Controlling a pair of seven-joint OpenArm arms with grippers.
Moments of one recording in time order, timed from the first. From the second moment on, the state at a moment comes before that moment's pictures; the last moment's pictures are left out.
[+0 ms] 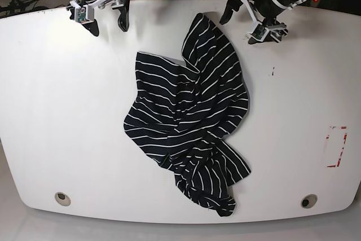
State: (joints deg) left arm 38.1 -11.4 -5.1 114.1 -10.9 -35.0 29.7; right arm -47.9 5.3 15.3 112.1 17.4 21.7 -9.5
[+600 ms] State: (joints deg) left arm 30.2 -12.9 9.7 112.5 -8.3 -38.5 35.3; right arm -46.0 5.3 15.2 112.0 17.4 22.0 -12.7
